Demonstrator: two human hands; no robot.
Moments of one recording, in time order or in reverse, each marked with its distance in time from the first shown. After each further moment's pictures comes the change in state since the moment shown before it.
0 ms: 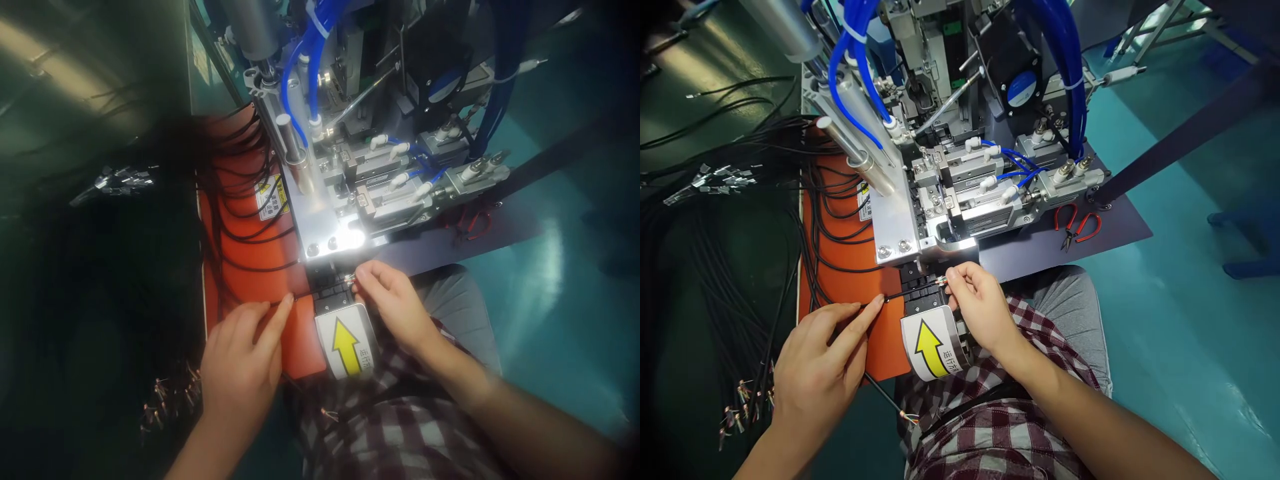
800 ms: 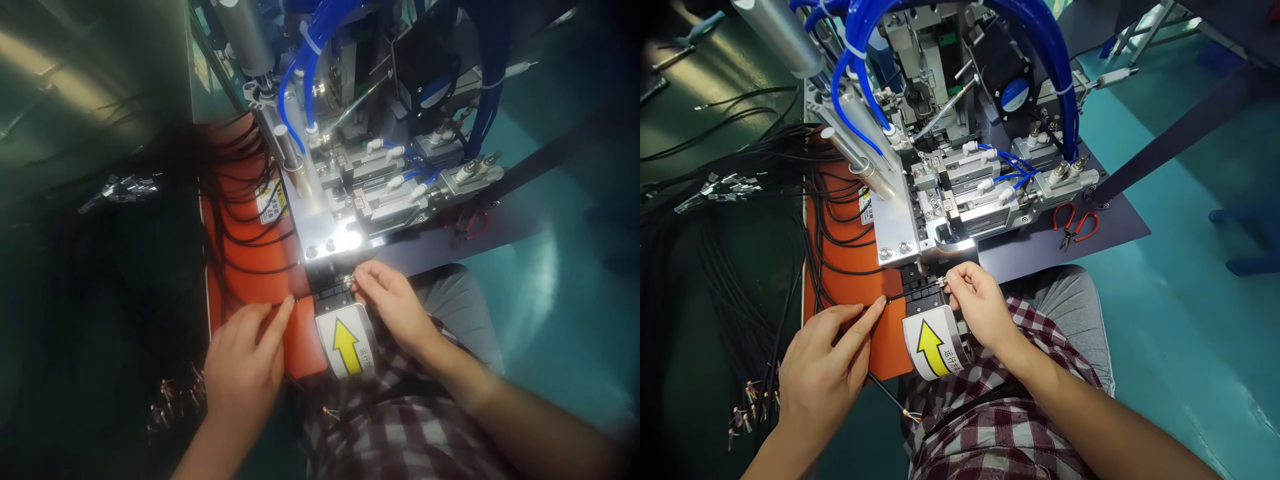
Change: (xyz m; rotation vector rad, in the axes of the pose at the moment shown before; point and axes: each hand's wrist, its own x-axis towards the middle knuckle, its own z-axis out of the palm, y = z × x) left_hand 0.002 0.002 0.000 0.024 0.034 0.010; right_hand 0.000 0.002 0.001 0.097 -0.018 0.002
